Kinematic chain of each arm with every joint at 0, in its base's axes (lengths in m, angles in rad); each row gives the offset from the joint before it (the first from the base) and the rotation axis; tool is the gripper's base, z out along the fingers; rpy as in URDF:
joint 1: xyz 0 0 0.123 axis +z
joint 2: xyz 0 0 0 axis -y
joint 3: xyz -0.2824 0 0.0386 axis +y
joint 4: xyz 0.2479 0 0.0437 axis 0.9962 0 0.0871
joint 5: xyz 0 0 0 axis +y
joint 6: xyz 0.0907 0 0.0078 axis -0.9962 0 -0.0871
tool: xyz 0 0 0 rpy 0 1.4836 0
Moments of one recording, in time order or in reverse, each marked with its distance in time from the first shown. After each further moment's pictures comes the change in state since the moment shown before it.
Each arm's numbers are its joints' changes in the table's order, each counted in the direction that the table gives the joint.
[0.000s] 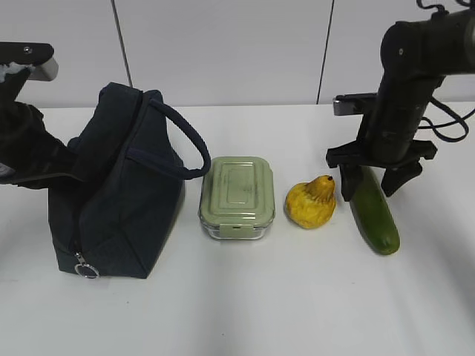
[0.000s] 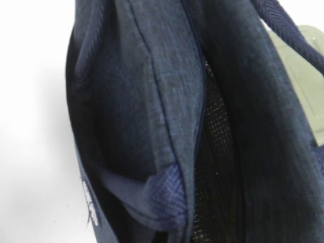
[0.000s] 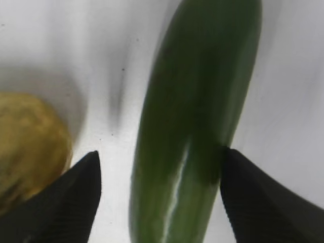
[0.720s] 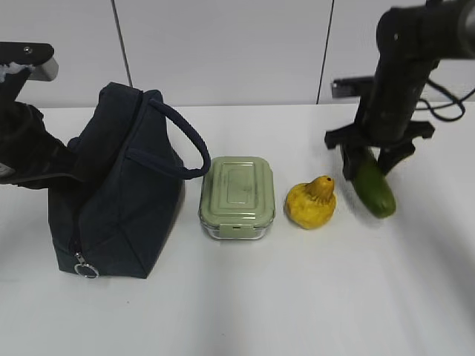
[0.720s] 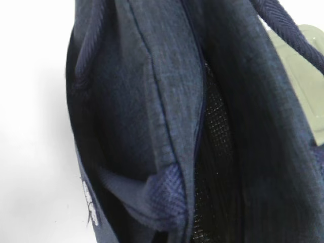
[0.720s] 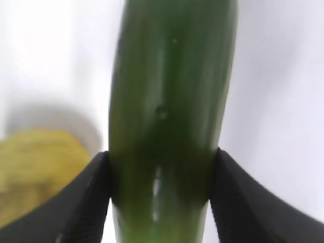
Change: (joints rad) left arm 0.000 0.000 0.000 0.002 -0.001 0.000; right arm 0.002 0.040 -0.159 -0.034 0.047 -0.002
